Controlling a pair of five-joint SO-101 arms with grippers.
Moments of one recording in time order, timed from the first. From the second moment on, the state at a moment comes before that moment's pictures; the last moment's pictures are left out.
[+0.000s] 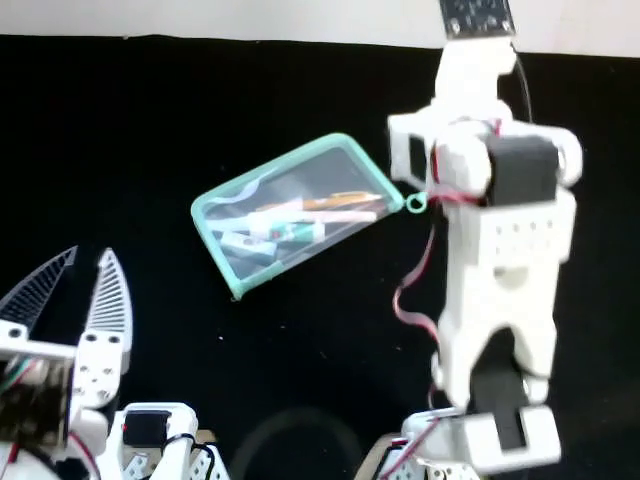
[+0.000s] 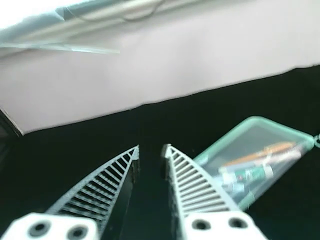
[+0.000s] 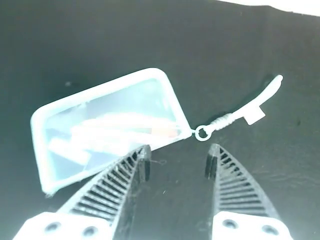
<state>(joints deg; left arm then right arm) -7.9 -66.4 -5.4 99.3 -11.6 -11.2 -9.2 -38.1 100.7 0.5</state>
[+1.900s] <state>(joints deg) -8.3 -81.7 7.7 92.1 -1.3 3.3 -104.2 58.6 63.3 -0.5</state>
